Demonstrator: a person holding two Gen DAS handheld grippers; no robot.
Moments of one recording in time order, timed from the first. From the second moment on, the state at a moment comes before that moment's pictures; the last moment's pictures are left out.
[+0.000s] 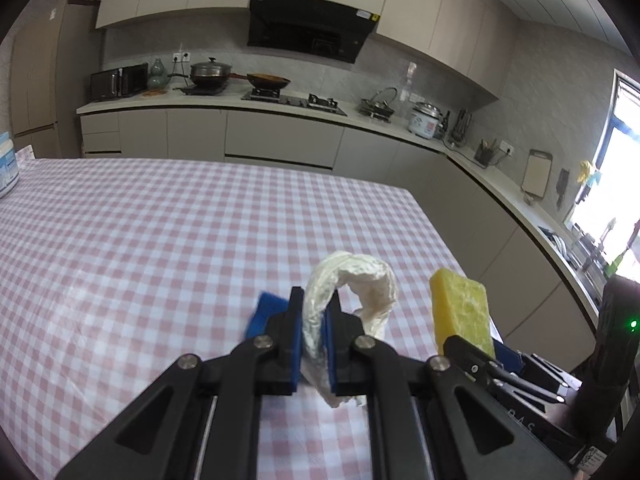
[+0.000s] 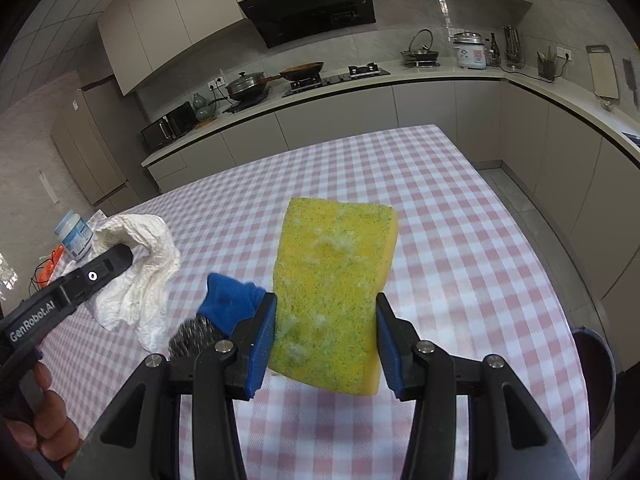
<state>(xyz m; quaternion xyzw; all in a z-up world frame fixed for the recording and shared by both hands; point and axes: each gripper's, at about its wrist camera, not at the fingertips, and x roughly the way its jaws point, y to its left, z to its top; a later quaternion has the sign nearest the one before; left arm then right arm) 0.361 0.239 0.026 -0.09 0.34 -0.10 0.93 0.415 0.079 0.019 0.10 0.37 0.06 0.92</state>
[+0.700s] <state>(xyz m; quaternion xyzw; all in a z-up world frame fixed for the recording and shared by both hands) 0.278 0.034 0.011 -0.06 0.38 -0.18 0.91 0.300 -0.120 0.012 0.12 0.37 0.02 0.92</state>
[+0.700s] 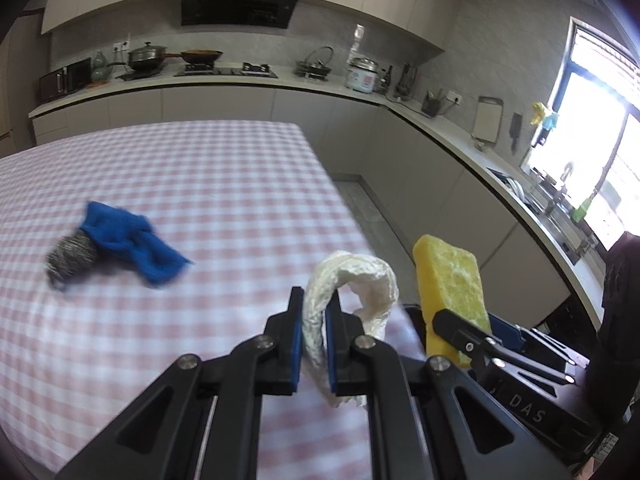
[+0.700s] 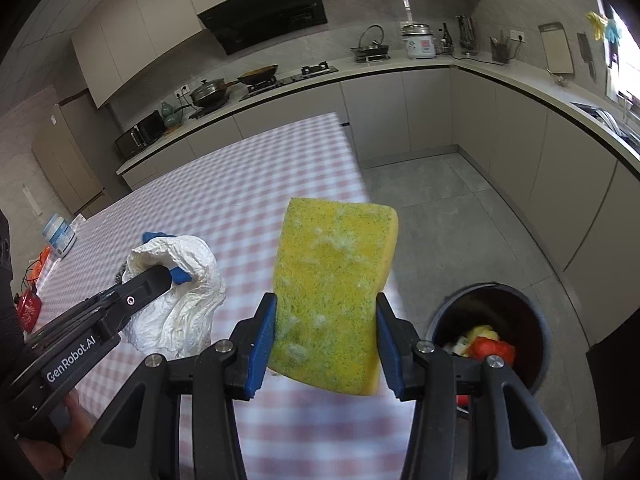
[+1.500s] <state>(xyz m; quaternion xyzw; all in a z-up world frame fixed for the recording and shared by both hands) 0.303 -0.174 -0.130 -0.01 0.49 -0.15 0.86 0.295 -0.365 -0.148 0.13 0.48 0.00 0.86</state>
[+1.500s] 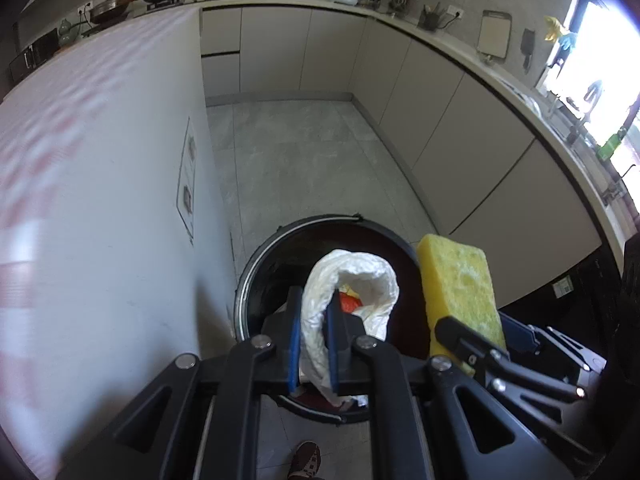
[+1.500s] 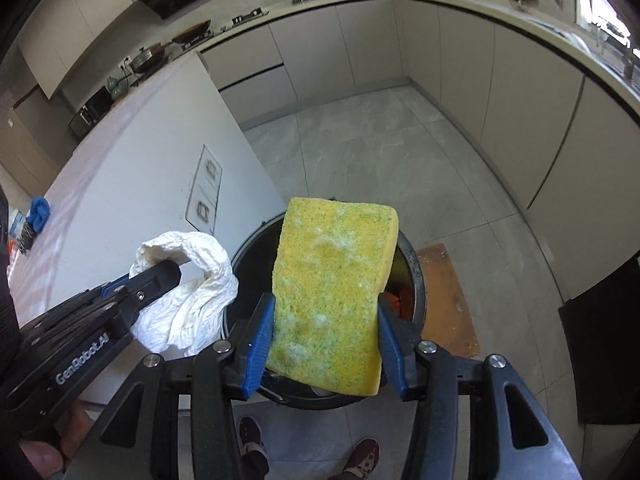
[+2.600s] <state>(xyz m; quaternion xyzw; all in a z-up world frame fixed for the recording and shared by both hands) 0.267 -0.108 -0.003 -0.02 0.43 -0.17 0.89 0.282 -0.307 -0.038 0.16 0.41 -0.04 0.90</state>
